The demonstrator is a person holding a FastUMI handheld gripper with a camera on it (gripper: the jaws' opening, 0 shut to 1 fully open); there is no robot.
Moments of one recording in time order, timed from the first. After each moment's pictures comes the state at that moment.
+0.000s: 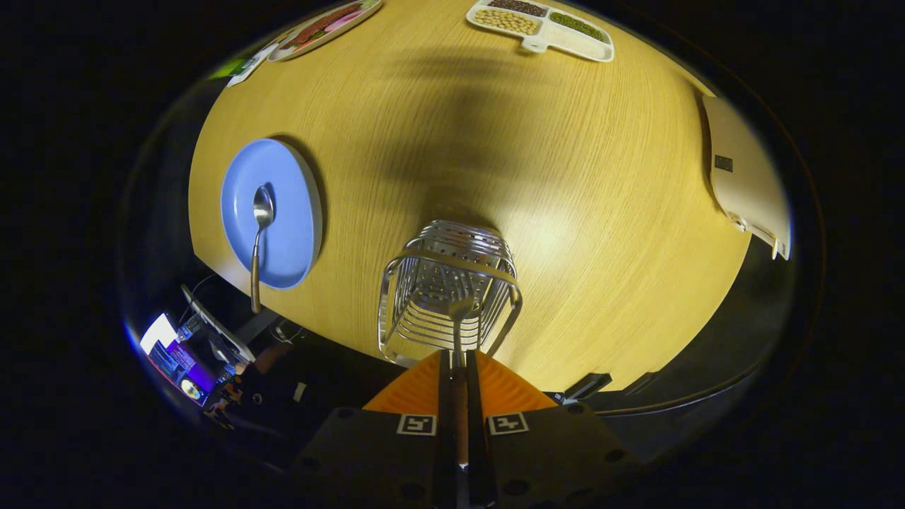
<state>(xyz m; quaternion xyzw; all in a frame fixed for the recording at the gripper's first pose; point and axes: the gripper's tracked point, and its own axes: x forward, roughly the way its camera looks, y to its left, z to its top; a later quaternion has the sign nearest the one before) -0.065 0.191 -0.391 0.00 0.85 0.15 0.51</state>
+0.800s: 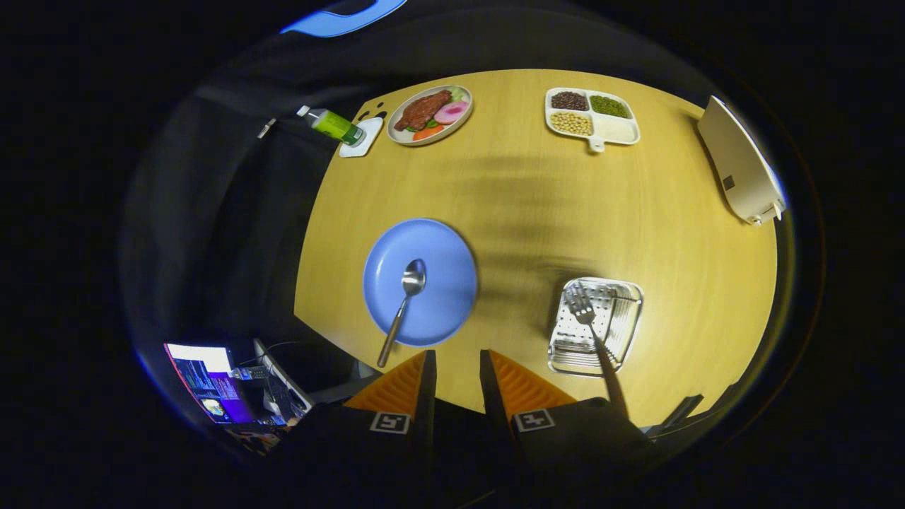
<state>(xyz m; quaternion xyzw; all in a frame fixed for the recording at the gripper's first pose) -0.063 0.325 -0.310 0.18 0.68 0.22 0.68</state>
